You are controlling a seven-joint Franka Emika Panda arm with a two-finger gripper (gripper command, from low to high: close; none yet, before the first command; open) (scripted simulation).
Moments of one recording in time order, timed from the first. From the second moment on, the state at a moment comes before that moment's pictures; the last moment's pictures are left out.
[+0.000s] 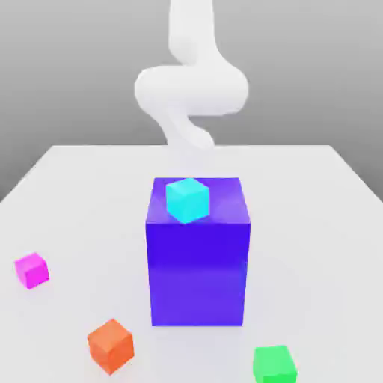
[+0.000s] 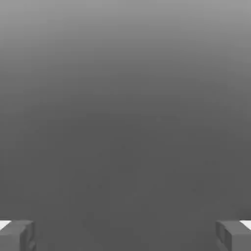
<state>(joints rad) -0.04 -0.71 -0.04 -2.34 -0.02 2.35 0.80</state>
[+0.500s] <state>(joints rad) -0.27 -0.17 -0.36 -2.56 -0.01 2.65 0.69</state>
